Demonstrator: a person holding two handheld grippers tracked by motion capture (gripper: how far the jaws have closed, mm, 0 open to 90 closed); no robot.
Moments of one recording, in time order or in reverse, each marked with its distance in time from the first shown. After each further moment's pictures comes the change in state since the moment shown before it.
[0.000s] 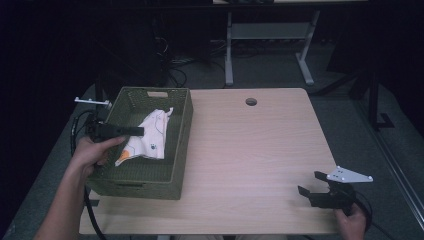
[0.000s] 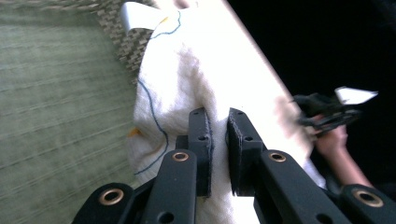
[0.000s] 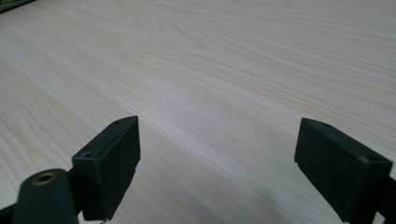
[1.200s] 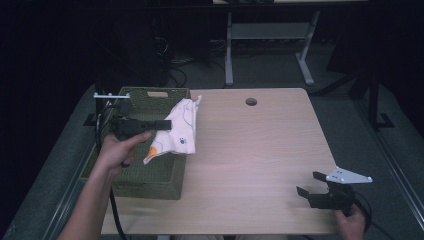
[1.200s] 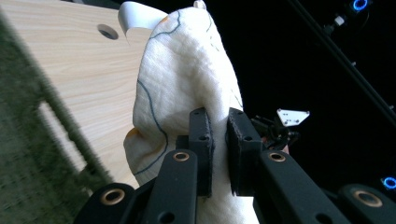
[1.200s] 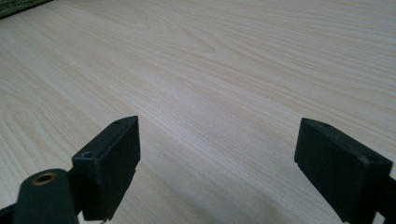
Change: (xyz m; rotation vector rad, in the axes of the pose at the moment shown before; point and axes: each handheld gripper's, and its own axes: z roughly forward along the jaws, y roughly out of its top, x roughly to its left) left arm -0.074 0.009 0.030 -0.116 -0.198 0.028; right arm 0.004 0.001 0.000 -0.007 0.022 -0.015
